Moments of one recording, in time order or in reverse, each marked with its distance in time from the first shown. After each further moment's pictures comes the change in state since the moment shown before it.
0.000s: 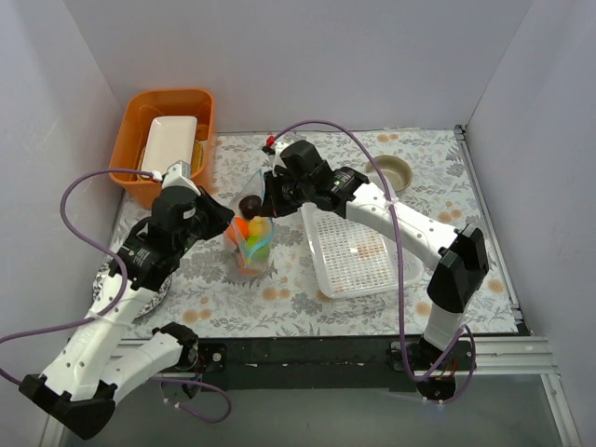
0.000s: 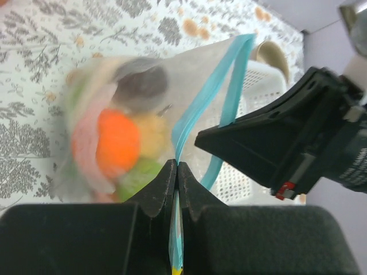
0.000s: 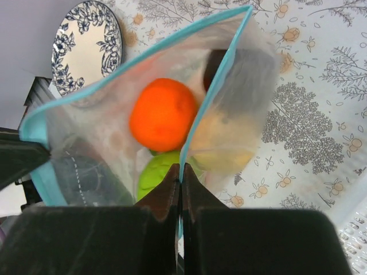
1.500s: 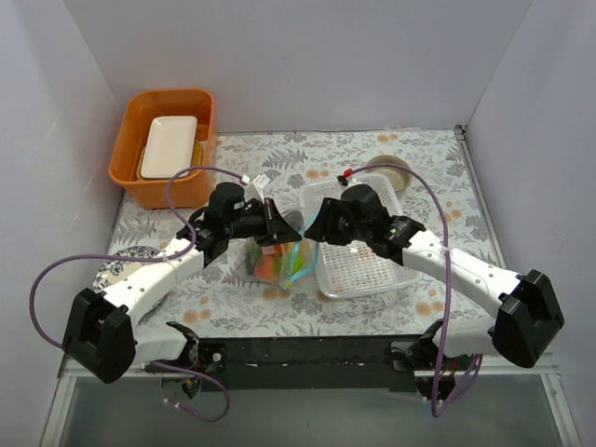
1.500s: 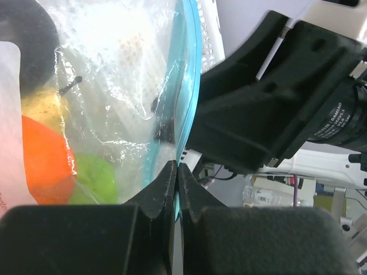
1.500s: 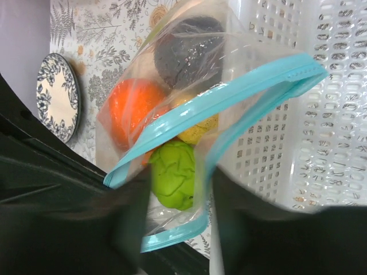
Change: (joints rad) left arm -0.037 0.365 -0.267 0.600 0.768 -0.054; right arm -0.107 -0.460 -0.710 0.262 0.156 0.332
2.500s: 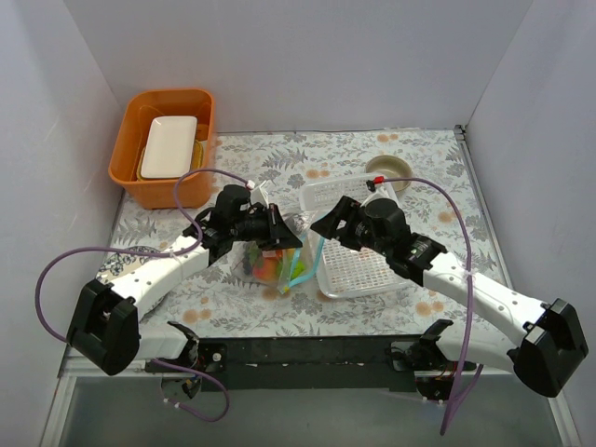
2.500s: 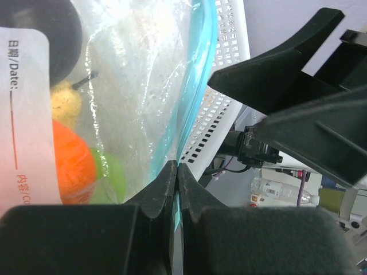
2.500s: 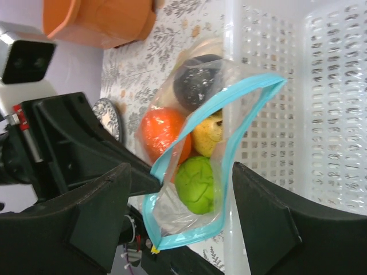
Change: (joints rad) left arm -0.019 0.048 -0.016 -0.032 0.003 0.036; right arm -0.024 -0.220 -0.225 0.209 0.058 0.165
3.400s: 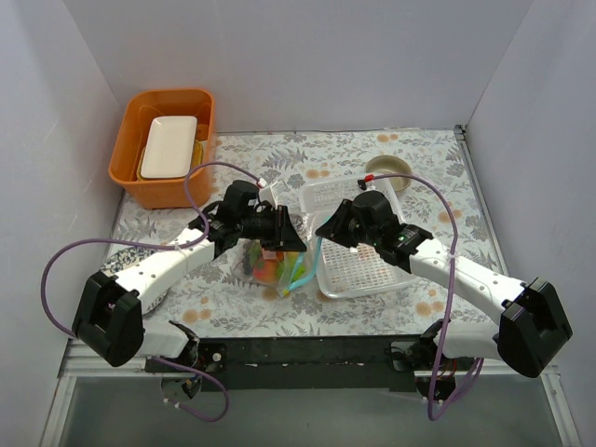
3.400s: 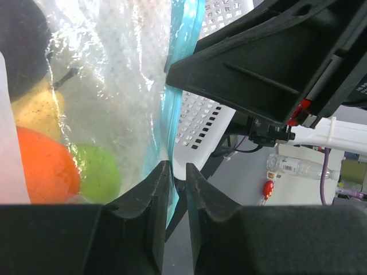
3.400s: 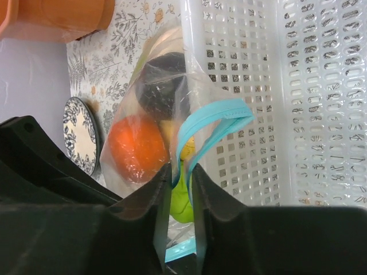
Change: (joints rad) left arm -0.032 0.057 0.093 -0.121 0.038 0.124; right arm -0.033 0.154 0.083 -0.092 -0.024 0.021
